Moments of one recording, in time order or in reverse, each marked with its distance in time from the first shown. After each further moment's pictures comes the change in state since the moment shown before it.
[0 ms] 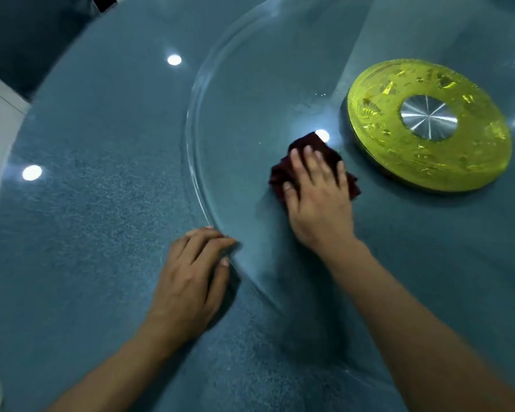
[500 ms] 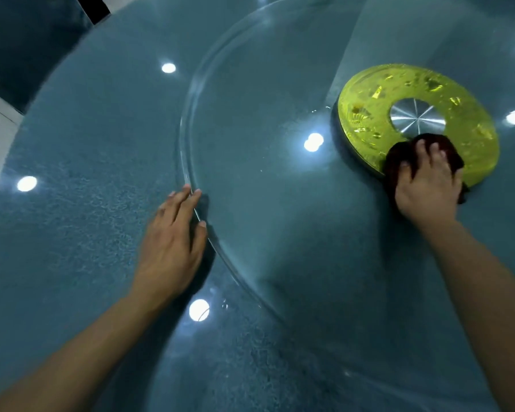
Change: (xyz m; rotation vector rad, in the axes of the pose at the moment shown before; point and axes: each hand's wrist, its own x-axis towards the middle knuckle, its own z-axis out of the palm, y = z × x) left_hand 0.045 -0.043 0.001 0.113 -0.056 -0.228; right_hand 0.019 0.170 -0.034 0.020 0.007 0.556
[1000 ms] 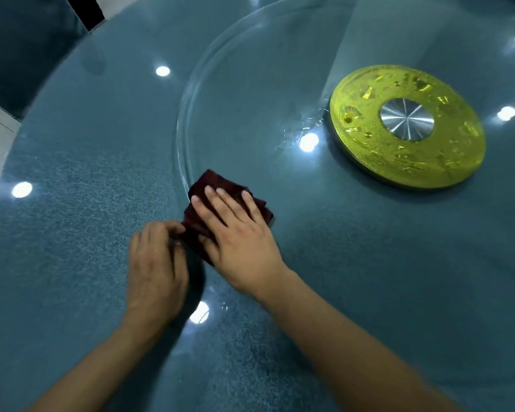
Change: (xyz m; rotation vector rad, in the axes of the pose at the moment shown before) left_hand -0.037 0.010 -0.010 -0.137 0.244 -0.057; right_hand -0.190 -0.196 0.051 0.058 -0.153 -0.890
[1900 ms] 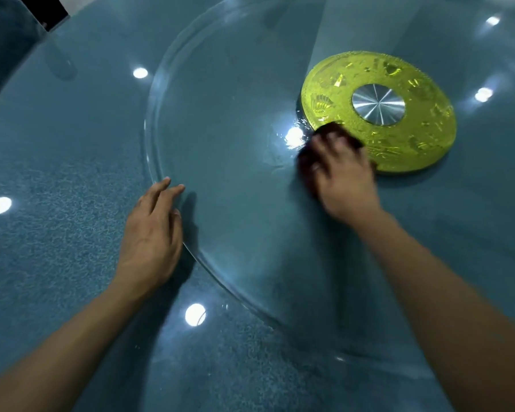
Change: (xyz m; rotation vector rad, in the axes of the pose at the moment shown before) left_hand 0.052 0.006 0.026 0.061 -0.198 0.115; right_hand -0.028 0.205 -0.054 -0.074 0.084 0.498
